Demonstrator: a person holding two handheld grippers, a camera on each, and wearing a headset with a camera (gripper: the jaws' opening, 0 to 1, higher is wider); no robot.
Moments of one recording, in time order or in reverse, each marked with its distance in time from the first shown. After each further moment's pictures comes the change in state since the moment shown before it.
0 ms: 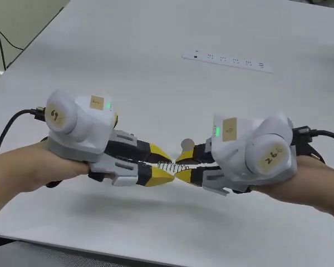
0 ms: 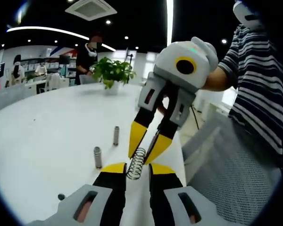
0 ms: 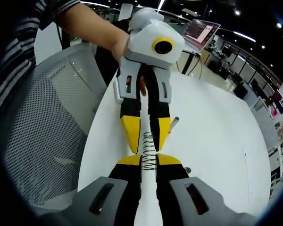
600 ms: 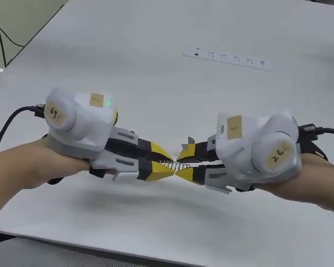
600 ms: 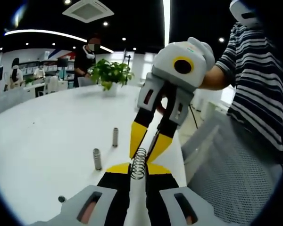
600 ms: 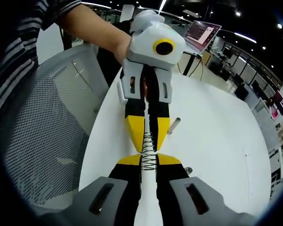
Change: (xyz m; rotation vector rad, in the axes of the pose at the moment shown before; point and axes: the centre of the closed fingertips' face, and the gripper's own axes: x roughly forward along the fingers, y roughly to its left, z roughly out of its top) left arm 0.000 -0.002 0.001 0.026 -0.004 -0.012; right arm -0.002 0.003 0.000 -0.006 -0.011 0.009
